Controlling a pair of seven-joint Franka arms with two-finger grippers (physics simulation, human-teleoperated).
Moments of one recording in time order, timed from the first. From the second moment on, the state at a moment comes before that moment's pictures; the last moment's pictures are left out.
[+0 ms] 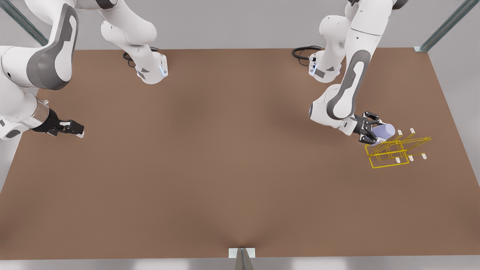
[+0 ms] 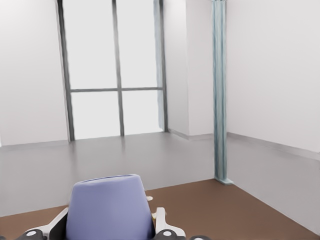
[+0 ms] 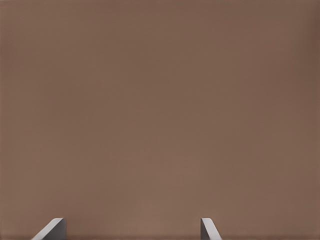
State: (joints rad) left arm -0.30 0.13 0.00 -2.43 1.52 1.66 -2.51; right arm -0.06 0.14 -0.01 -1.43 -0.03 1.53 -0.02
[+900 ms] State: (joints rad) left arm -0.28 0.06 0.12 -2.62 1.79 1.77 -2.67; right arm -0.06 0.14 -0.01 -1.43 -0.02 1.53 -0.02
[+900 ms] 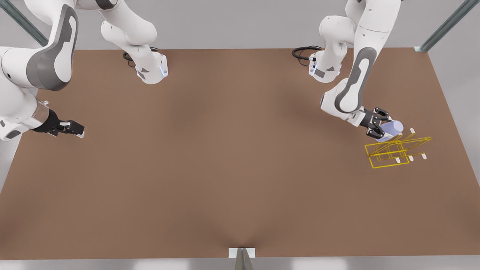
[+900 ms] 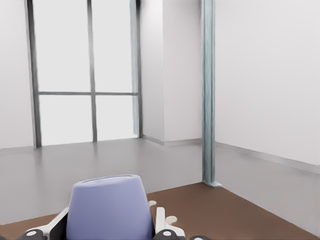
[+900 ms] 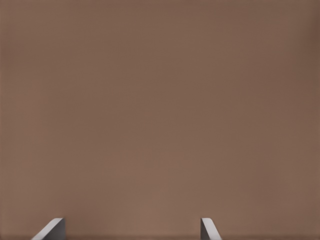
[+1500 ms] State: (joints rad) left arm -0.22 0.11 0.21 -2.62 1.98 1.82 -2.76; right arm -0.06 0.14 -0.01 -1.43 -0.02 1.53 -0.02
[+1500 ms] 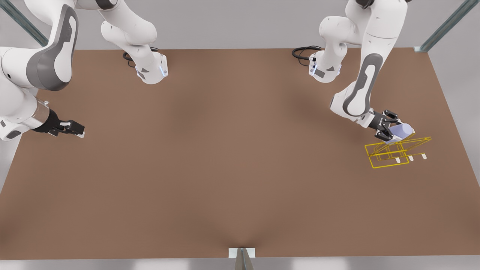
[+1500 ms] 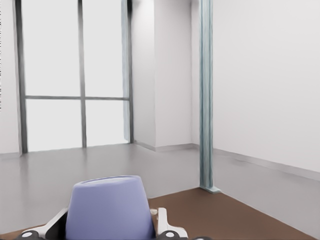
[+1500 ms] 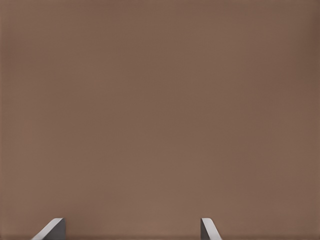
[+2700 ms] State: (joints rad) left arm -0.21 0.26 0.04 -1.42 -0.11 1.47 -0.84; right arm -0.06 0.14 -0.01 -1.43 -0.02 1.53 -0.02
